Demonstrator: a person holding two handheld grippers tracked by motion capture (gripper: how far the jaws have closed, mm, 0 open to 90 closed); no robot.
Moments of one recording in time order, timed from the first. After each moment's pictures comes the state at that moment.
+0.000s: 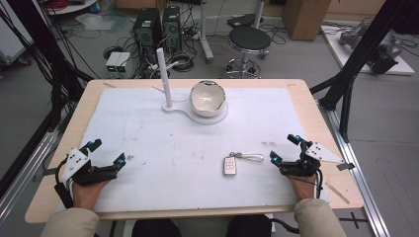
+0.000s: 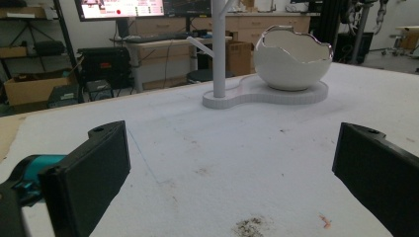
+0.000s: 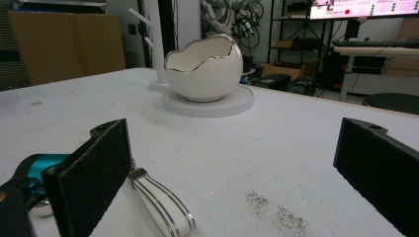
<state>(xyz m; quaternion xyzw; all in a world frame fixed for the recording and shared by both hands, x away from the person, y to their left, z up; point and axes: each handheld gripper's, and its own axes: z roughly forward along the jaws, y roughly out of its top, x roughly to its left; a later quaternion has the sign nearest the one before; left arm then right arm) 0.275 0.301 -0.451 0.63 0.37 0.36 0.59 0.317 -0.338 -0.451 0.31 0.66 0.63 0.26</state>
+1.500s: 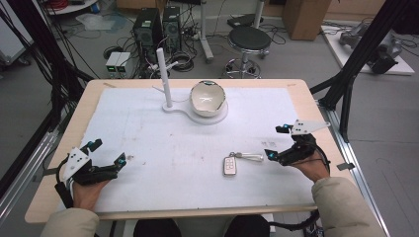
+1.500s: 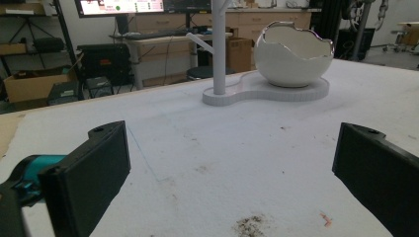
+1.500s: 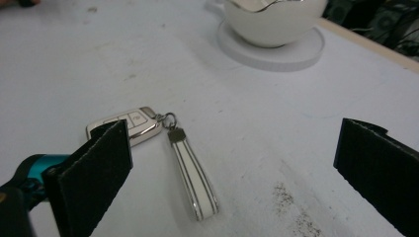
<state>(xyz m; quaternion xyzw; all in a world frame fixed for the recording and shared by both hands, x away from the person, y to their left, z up) 0.277 0.300 -0.451 0.64 0.37 0.36 0.58 0.356 -0.314 -0.384 0.22 0.84 0.47 0.15</state>
